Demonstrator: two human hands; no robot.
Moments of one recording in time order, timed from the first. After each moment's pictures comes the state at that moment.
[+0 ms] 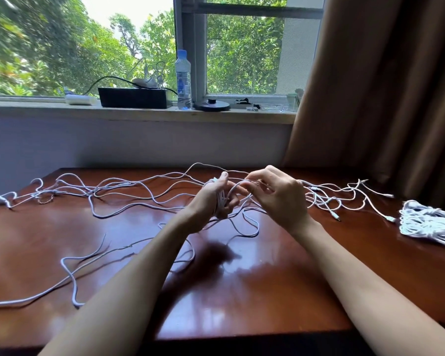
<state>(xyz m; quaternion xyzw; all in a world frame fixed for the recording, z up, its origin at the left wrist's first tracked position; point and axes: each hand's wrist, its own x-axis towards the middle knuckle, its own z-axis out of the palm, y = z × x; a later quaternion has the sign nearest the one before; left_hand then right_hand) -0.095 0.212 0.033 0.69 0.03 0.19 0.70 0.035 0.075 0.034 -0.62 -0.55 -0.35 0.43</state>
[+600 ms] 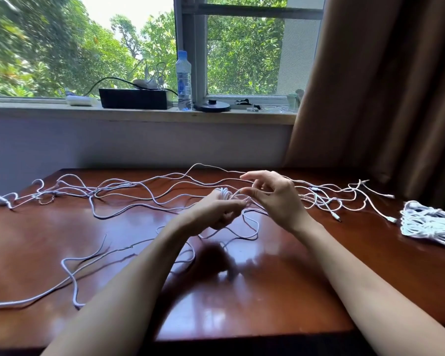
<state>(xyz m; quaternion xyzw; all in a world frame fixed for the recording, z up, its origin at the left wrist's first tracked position) -0.109 0.202 0.036 0.81 0.04 0.13 0.57 0.039 0.076 0.033 -0.64 -0.58 -0.18 0.48</state>
